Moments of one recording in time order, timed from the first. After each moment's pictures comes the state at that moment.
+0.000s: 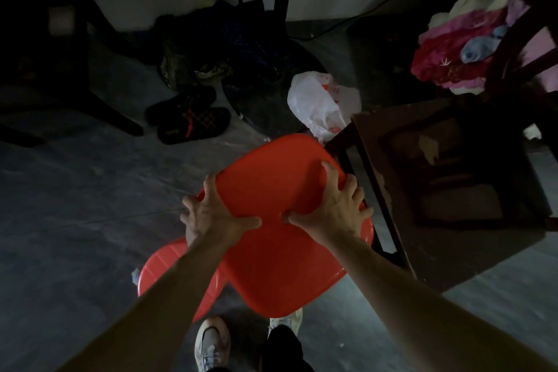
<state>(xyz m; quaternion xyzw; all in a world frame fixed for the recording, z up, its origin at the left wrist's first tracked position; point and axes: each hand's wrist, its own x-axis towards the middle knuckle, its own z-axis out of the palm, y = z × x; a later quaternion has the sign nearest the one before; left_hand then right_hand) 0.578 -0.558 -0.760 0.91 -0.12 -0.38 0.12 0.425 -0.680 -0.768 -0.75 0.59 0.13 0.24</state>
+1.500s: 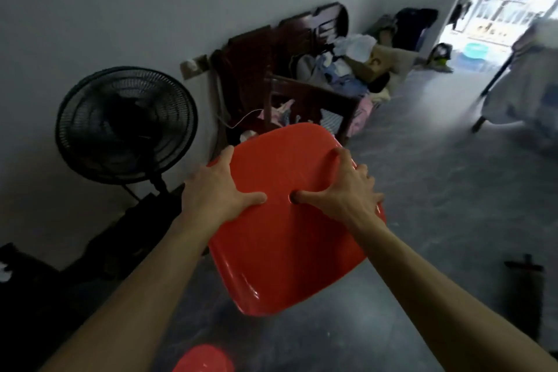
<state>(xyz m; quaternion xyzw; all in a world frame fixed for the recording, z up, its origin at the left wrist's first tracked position) 0.404 -0.490 -0.195 0.71 -0.67 -0.17 0.11 0.185 -0.477 -0.214 -0.53 0.79 -0.23 0.20</state>
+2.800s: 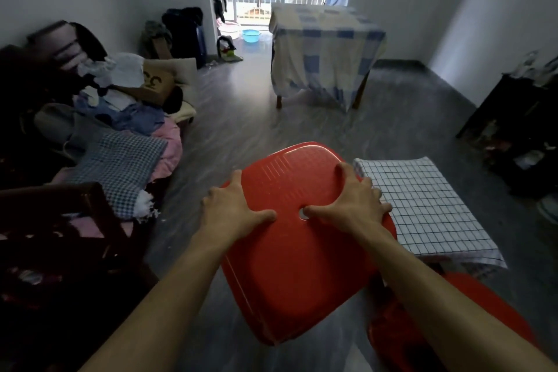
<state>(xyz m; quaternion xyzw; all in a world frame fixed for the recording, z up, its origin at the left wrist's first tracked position) -0.148 -0.646 -0.209 0.44 -0.87 -0.24 0.03 -0.301 -0.490 -0.210 -0.22 0.95 -0.21 0.08</state>
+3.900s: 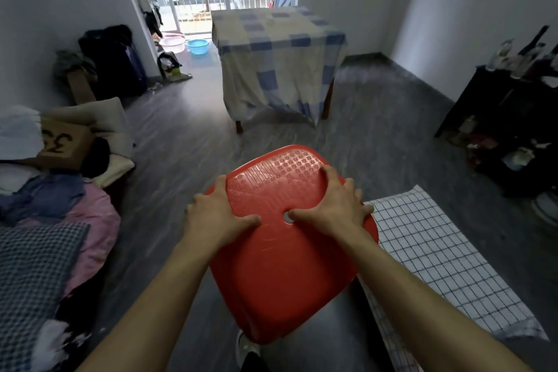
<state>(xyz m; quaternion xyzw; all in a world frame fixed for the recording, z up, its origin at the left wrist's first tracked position) -0.568 -0.865 -0.226 0.39 -0.89 -0.22 0.01 -0.697 -0.688 -0.234 -0.13 0.96 -0.25 0.09</state>
